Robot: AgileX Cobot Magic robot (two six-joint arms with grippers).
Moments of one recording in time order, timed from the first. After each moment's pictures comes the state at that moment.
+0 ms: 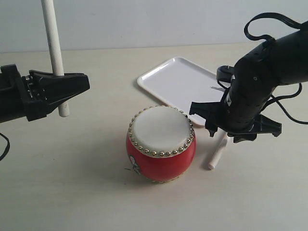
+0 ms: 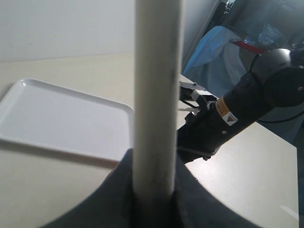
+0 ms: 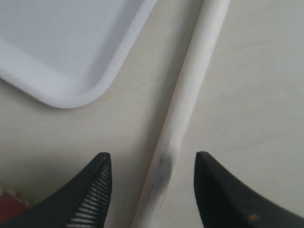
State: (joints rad) left arm -0.14 1.44 -0.46 1.13 -1.07 -1.00; right arm 0.49 1.82 -0.94 -0.23 0.57 0.99
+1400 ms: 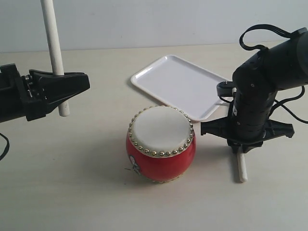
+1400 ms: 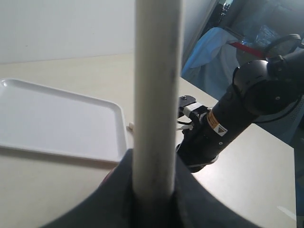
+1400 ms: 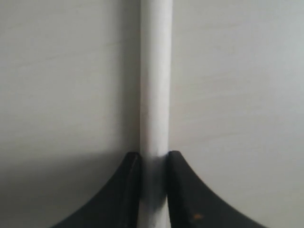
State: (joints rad) left arm -0.14 1.44 -0.46 1.13 -1.08 -1.00; right arm 0.47 1.89 -0.94 -0.28 0.68 0.82
